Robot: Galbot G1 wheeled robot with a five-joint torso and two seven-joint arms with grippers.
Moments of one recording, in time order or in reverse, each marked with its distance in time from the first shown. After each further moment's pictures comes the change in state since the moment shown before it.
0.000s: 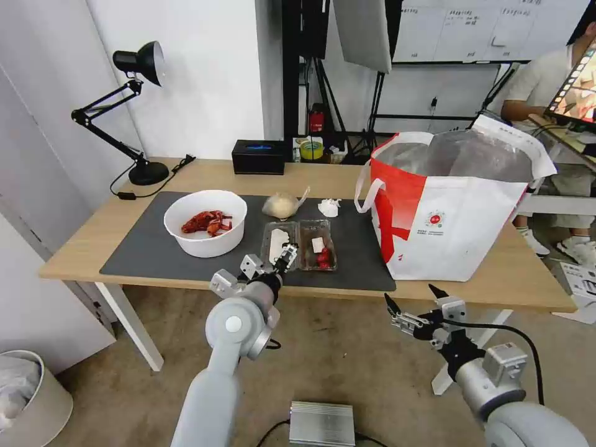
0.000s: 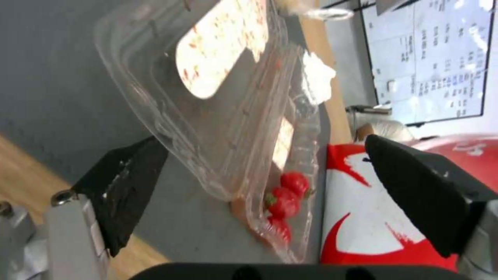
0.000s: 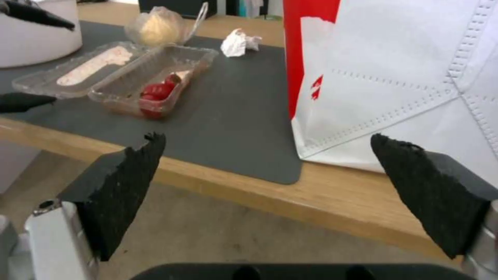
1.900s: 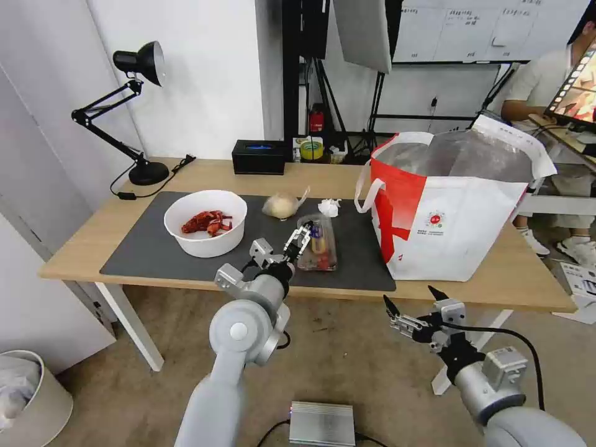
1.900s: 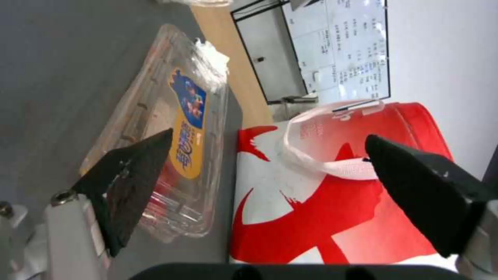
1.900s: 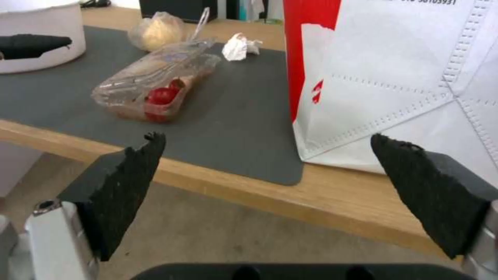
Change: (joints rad) left arm 0.014 0.002 0.067 -0.079 0.029 -0.042 0.169; right arm -0.019 0.016 0.000 0.018 -0.013 0.008 -0.002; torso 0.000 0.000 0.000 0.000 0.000
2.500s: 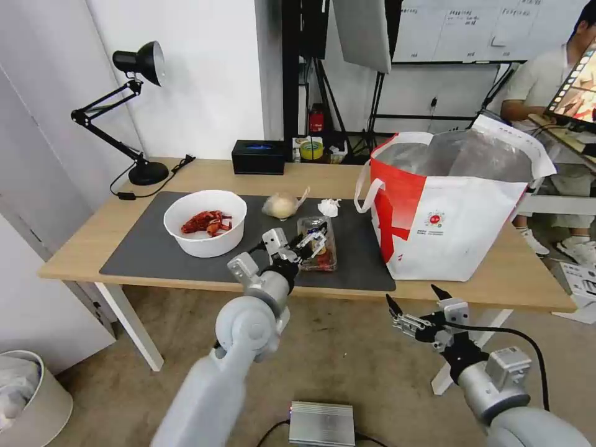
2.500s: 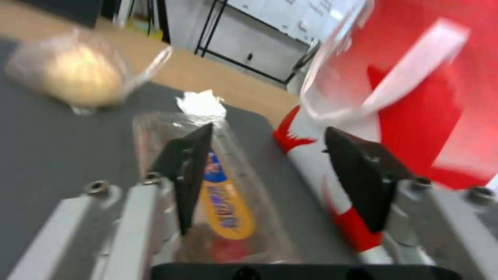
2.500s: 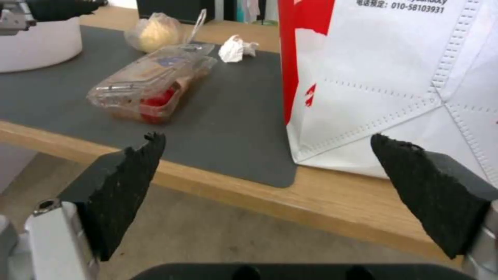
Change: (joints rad) left arm -0.143 0.269 0.174 0.138 0.531 0.022 0.323; right arm -0.007 -0.008 0.015 0.007 0.001 0.000 0.000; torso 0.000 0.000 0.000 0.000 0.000
